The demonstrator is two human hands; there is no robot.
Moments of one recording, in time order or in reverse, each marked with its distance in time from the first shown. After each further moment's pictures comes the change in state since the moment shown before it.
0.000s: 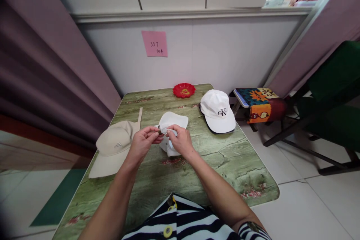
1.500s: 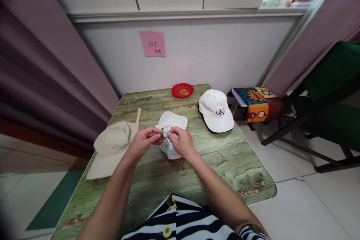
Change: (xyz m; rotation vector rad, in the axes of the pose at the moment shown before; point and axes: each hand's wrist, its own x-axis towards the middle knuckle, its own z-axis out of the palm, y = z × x) left_hand 0.006 0.003 -0.004 0.080 -0.192 -0.045; right_hand -0.008 0.006 -0.008 -0.097 0.025 -0.058
